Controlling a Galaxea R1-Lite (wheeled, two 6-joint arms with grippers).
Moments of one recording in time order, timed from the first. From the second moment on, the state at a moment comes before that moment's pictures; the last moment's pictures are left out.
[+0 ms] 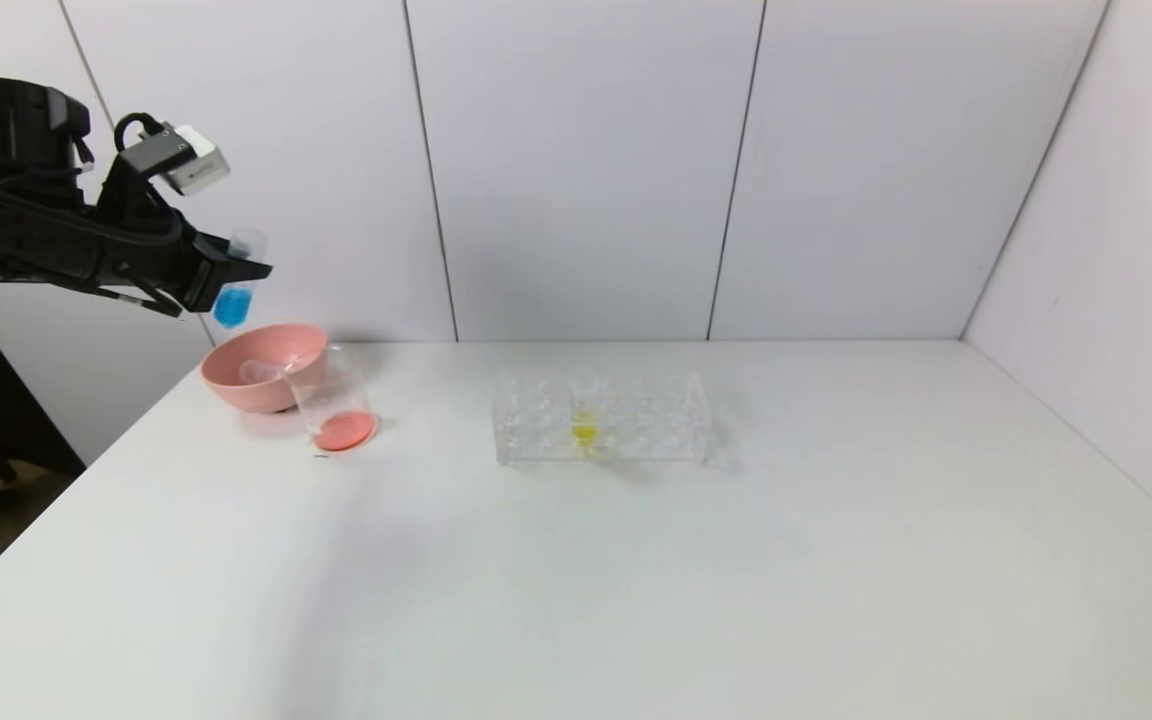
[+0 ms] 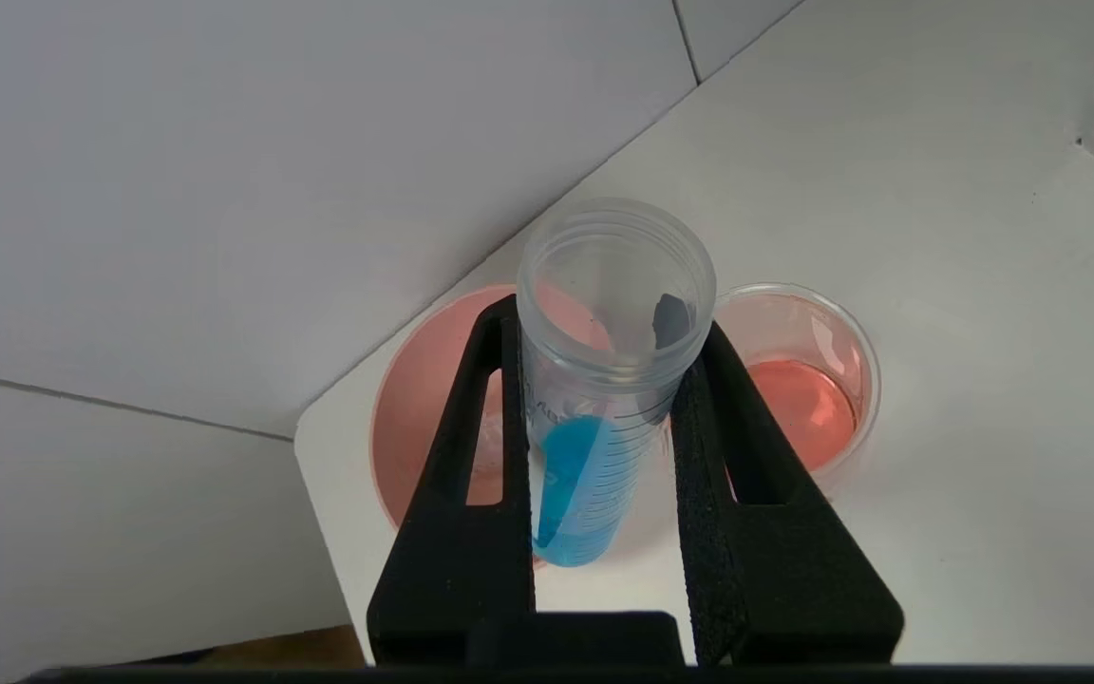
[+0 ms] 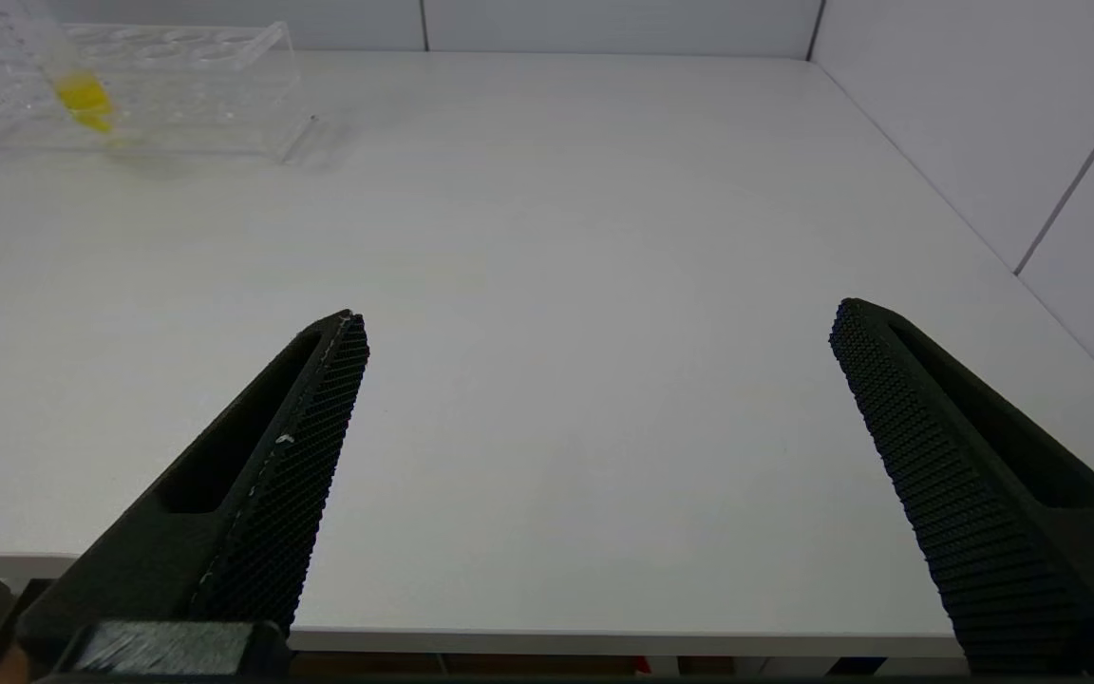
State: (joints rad) left arm 0.16 1.88 -1.63 0.18 -0.45 0.68; right arm 0.00 0.00 0.00 0.01 0.00 0.00
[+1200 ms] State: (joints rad) left arm 0.21 2.04 -1.99 0.59 -0.59 1.05; right arm 0.00 0.00 0.00 0.01 0.00 0.00
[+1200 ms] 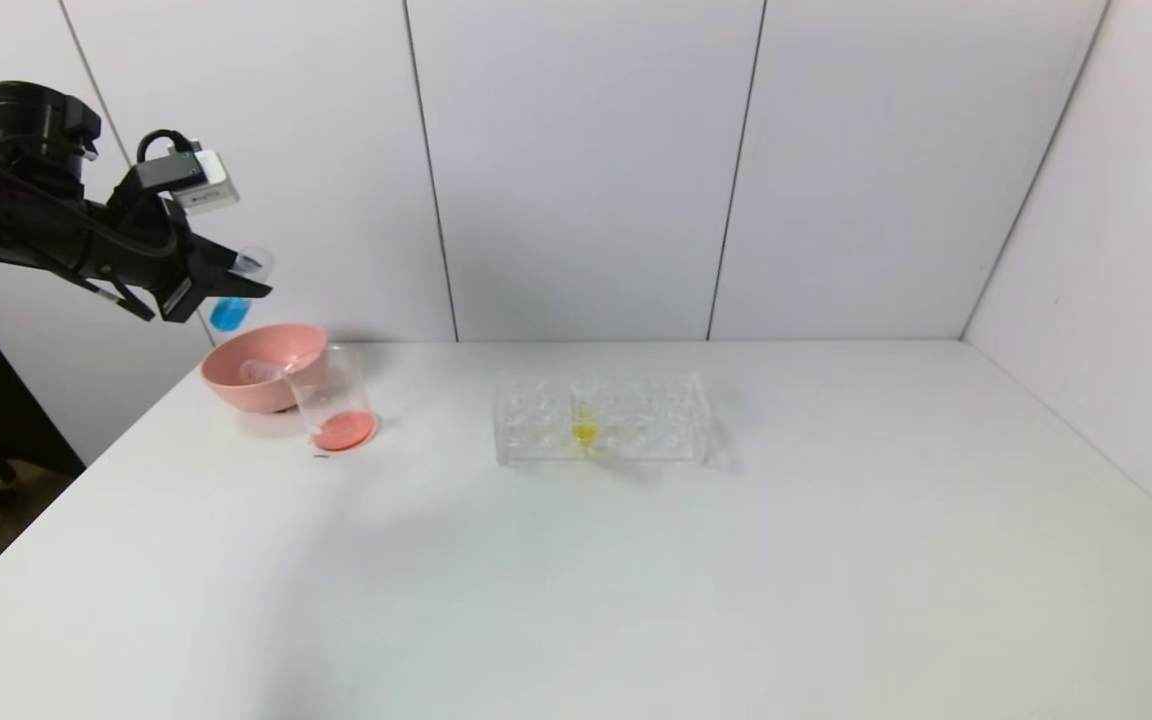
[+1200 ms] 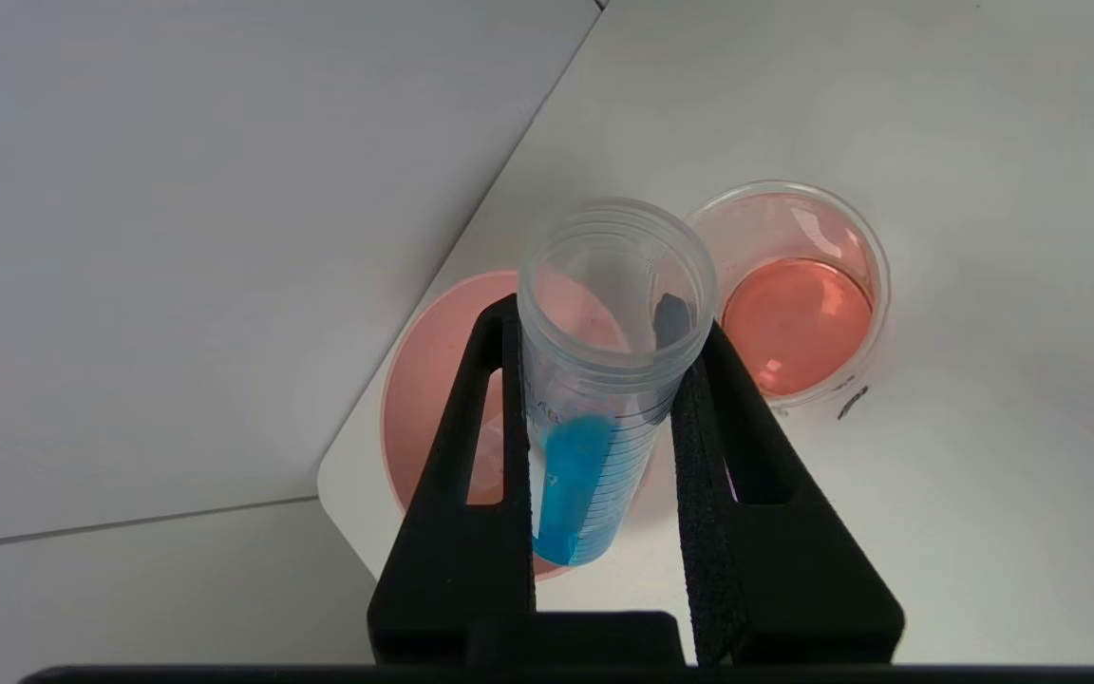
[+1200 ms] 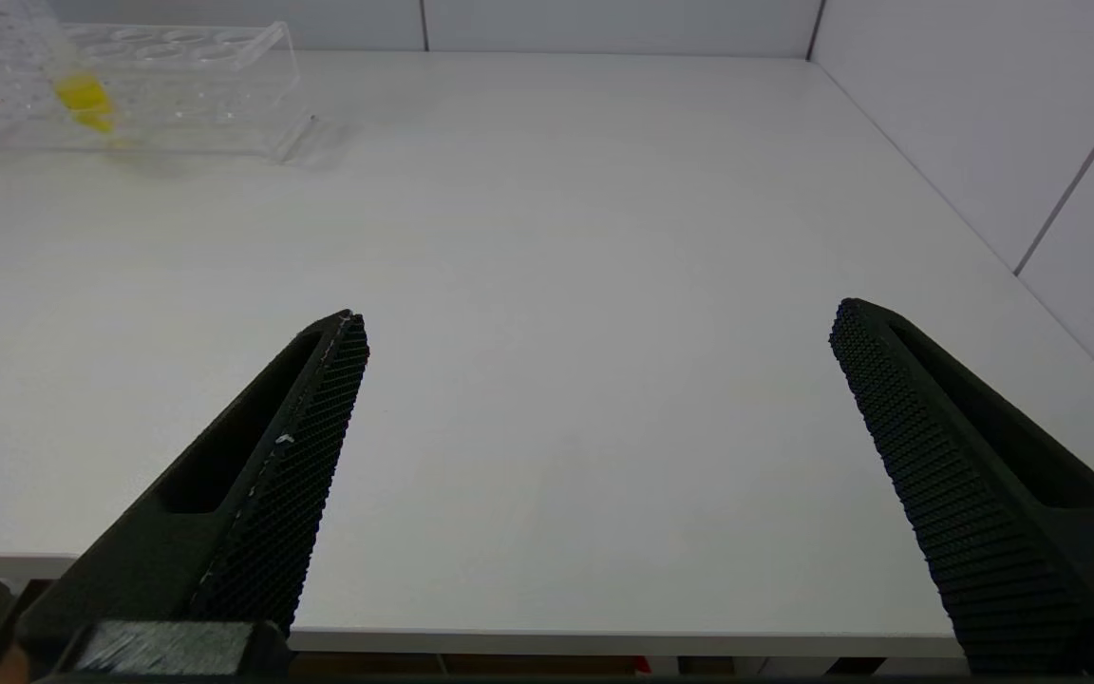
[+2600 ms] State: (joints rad) left arm 0.23 2.06 -2.00 0.63 -0.59 1.26; right arm 0.00 0.00 0.00 0.01 0.00 0.00
